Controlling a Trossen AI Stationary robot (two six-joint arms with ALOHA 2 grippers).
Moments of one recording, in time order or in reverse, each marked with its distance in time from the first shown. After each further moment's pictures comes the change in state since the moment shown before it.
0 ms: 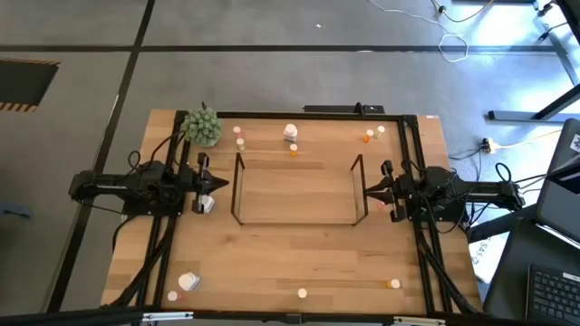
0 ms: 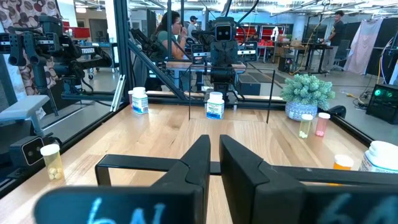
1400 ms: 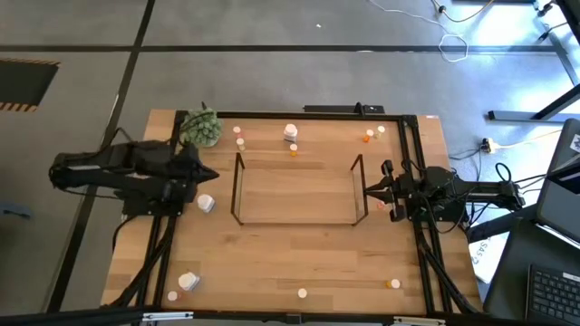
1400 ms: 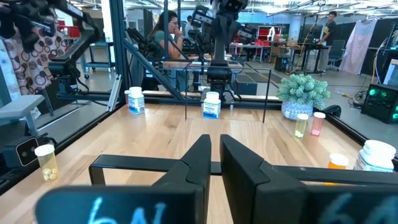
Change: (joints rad) left arm 0.000 0.525 0.763 -0.948 -0.067 -0.520; right arm 0.000 0.000 0.000 0.001 0.019 -0.006
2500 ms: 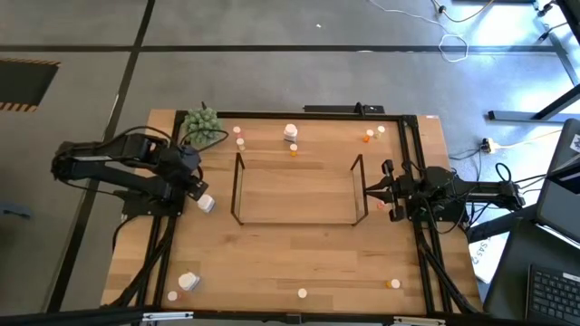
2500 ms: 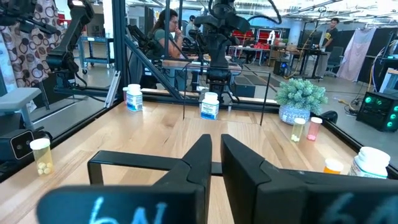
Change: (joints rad) left arm 0.000 0.282 0.224 -0.568 0.175 -0.613; right arm 0.000 0.000 0.000 0.001 0.000 -0.046
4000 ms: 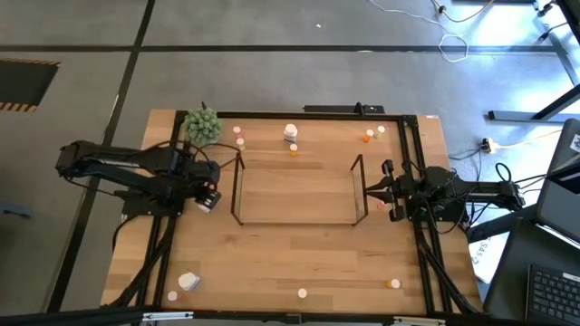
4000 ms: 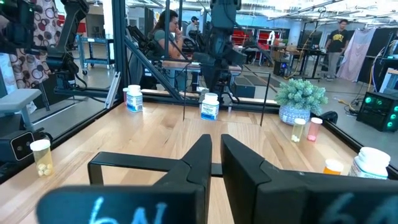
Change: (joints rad) left arm 0.000 0.135 -0.226 0.140 0.008 -0.052; right arm 0.000 0.000 0.000 -0.001 0.000 0.003
